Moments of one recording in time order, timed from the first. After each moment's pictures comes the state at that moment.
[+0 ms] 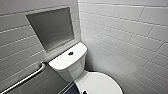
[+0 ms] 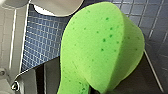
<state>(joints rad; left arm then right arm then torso) 0.78 2.80 -1.78 -0.72 0.05 -0.13 -1.54 2.65 -2.33 -0.30 0.51 0.63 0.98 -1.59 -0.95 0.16</state>
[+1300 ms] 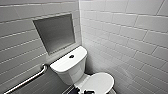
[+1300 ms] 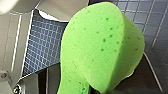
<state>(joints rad) 0.75 2.61 -1.47 -0.76 -0.20 -0.26 -1.55 2.66 -2.33 -0.31 0.51 0.63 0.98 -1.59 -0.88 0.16</state>
